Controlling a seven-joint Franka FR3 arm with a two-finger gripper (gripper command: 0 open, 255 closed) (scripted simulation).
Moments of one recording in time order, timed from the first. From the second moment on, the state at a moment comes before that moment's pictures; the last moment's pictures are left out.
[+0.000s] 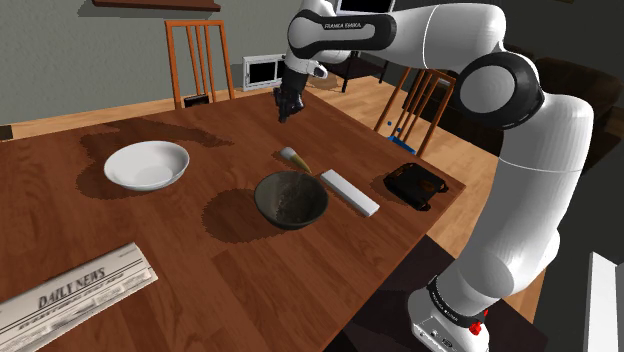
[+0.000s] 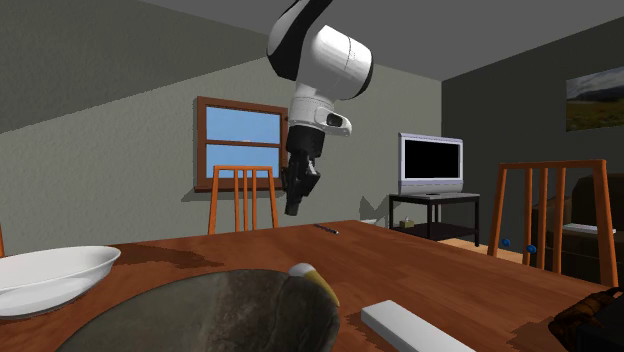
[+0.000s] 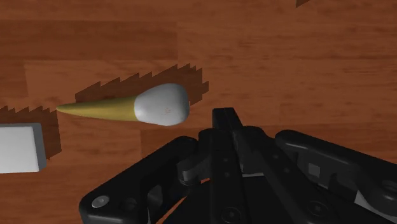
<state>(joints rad) -0.12 0.40 0.26 -1.49 0.10 1.93 1.51</state>
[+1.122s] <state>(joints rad) -0.17 0.15 0.39 -2.11 -0.25 2.33 0.33</state>
